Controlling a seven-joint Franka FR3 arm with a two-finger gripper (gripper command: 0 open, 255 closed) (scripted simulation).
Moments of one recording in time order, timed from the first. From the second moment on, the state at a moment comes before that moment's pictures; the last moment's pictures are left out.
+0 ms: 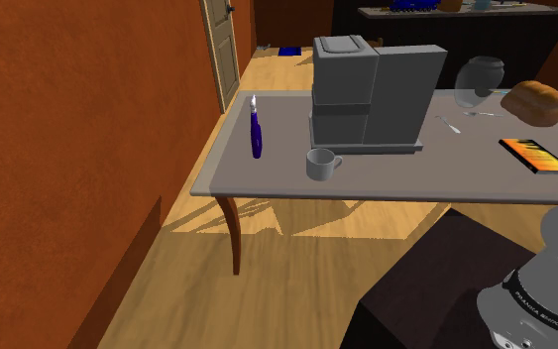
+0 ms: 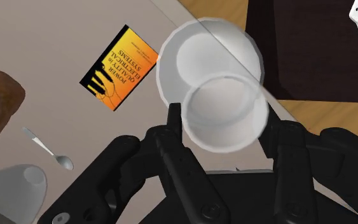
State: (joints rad) arm -0.57 0.05 -0.79 -1.18 -0.08 1.21 -1.47
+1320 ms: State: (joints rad) arm -0.63 0.05 -0.85 -1.41 -0.07 1.45 -1.57
